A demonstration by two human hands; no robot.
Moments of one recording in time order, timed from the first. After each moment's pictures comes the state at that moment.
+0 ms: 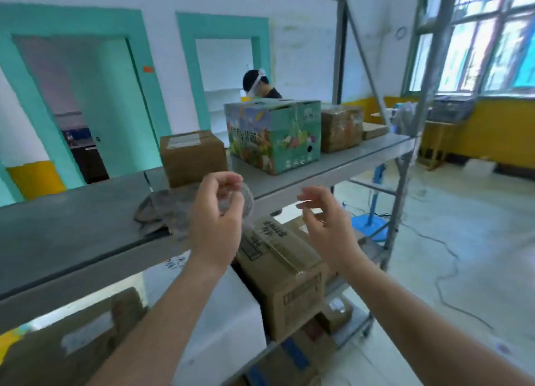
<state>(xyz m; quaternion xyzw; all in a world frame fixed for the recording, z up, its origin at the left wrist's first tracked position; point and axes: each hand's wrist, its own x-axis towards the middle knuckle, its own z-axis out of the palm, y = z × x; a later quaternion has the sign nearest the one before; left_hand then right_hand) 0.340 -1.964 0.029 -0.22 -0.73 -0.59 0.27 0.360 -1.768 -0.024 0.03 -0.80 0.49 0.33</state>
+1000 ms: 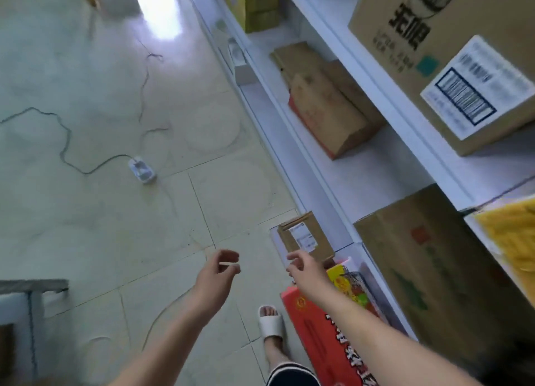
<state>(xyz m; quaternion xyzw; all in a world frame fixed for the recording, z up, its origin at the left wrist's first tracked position) 0.795 -1.337 -0.425 -0.40 -0.70 -0.18 -0.56 1.017 -1.352 -0.475 -0.73 -0.40 0.54 0.12</state>
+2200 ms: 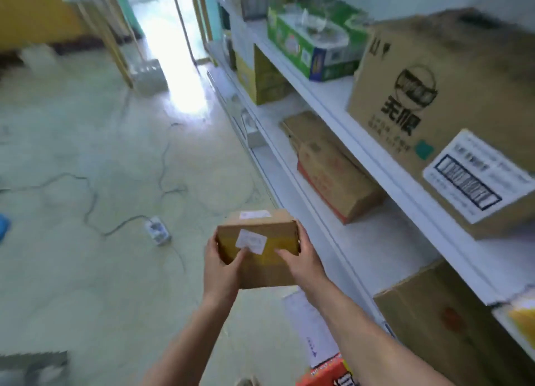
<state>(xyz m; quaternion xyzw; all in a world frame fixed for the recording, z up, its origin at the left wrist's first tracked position) 0.842 -1.183 -0.385 -0.40 -0.68 -0.40 -0.46 1.012 -1.184 -0.396 -0.66 -0.38 0.54 0.35</state>
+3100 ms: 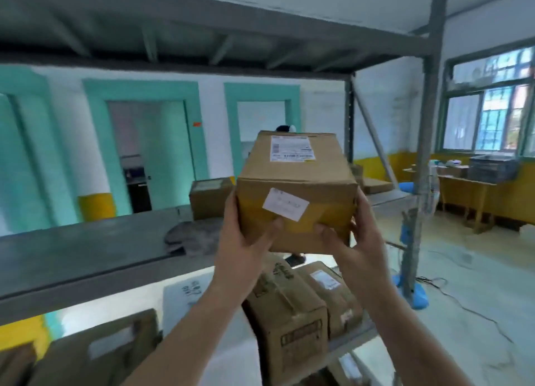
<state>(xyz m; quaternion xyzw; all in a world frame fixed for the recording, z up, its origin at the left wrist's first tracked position) 0.453 -1.901 0.070 -0.26 -0.64 -0.68 0.24 0.483 -1.714 0.054 0.15 -0.70 0.56 0.41</state>
